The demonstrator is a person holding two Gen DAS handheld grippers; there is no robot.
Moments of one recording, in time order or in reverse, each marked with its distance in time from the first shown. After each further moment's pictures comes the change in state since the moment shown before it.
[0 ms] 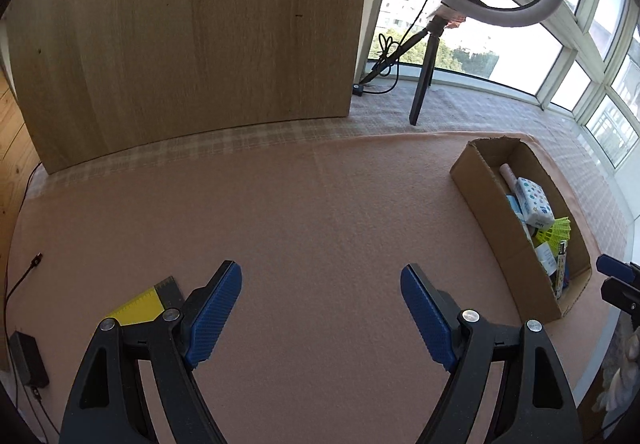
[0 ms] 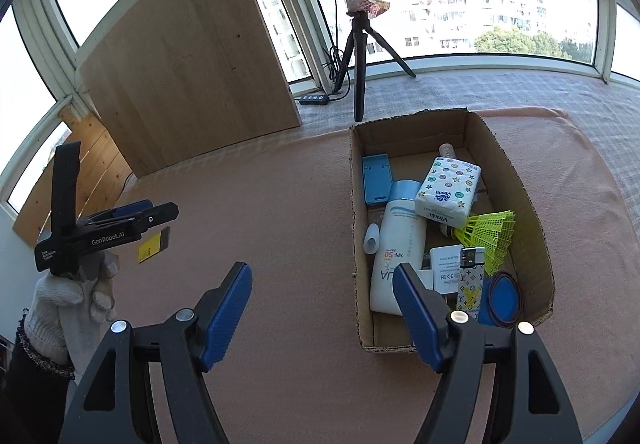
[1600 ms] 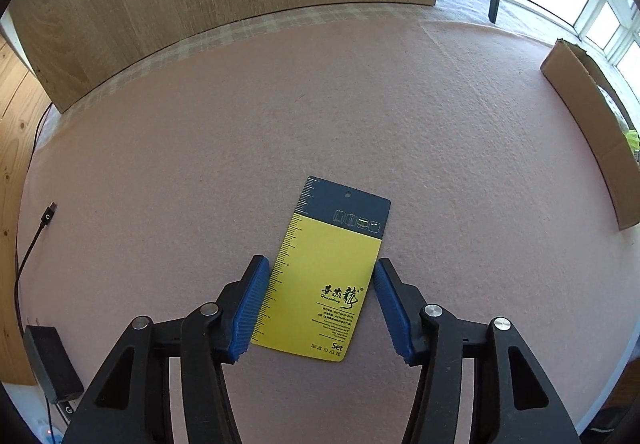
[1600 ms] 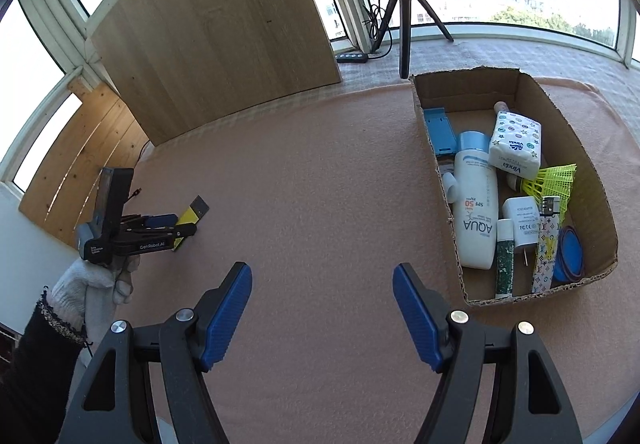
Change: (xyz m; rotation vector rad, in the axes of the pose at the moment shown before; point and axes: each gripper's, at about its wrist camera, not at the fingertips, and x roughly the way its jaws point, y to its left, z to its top) left arm 0.056 0.100 -0.067 0.081 0.242 0.101; right arm 0.022 0.054 -0.027 0.007 0.097 0.039
